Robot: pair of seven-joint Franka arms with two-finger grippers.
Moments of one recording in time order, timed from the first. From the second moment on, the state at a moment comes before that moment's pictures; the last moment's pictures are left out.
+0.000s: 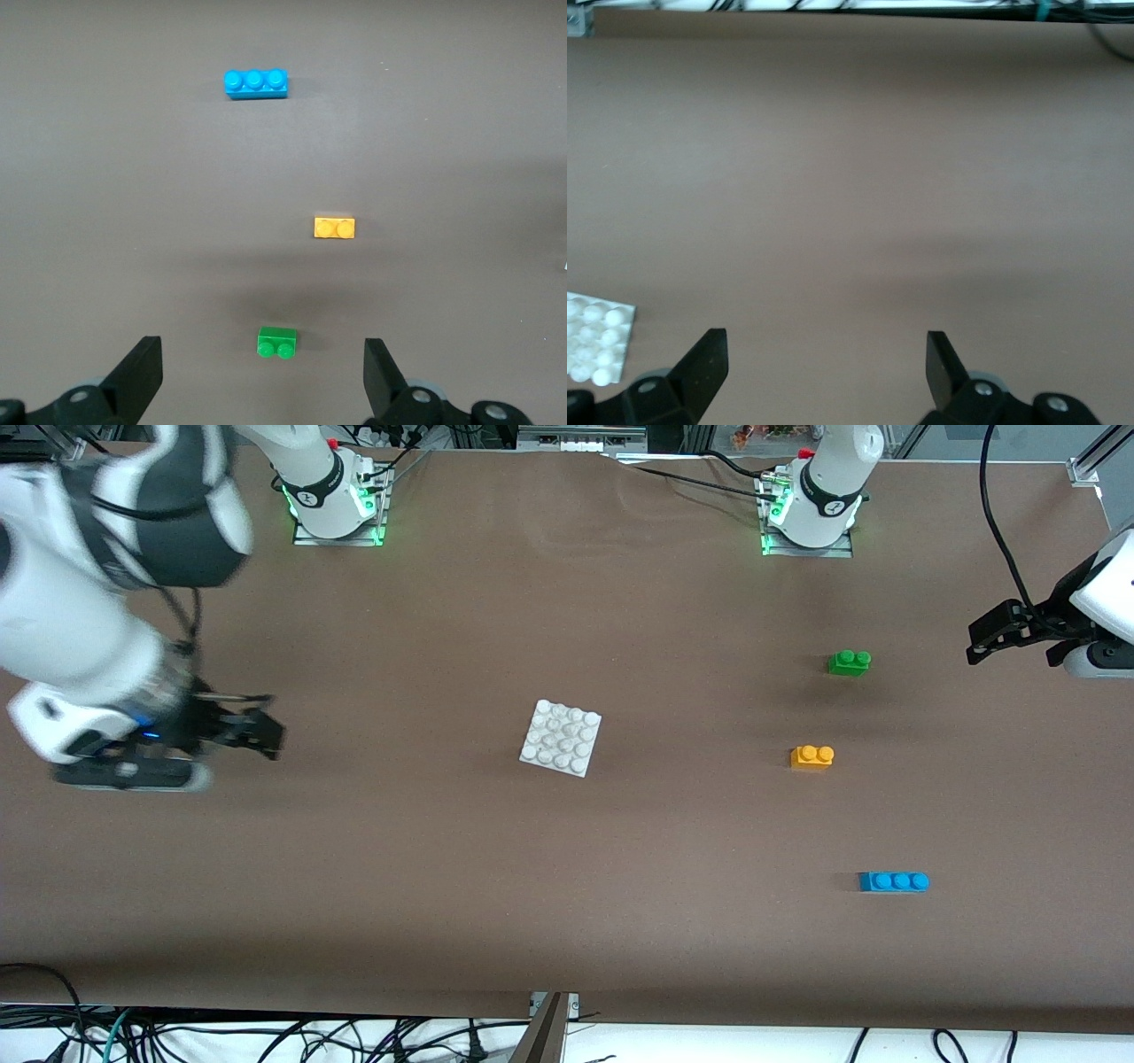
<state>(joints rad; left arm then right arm) 0.04 -0.01 -0.05 -1.64 0.03 1.63 0.01 0.41 0.35 -0.33 -1.26 0.06 1.67 0.12</state>
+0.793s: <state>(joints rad) 0.04 -0.04 -0.10 -1.64 0.03 1.56 0.01 0.12 0.12 -0.24 -1.43 0.00 1.63 -0.18</state>
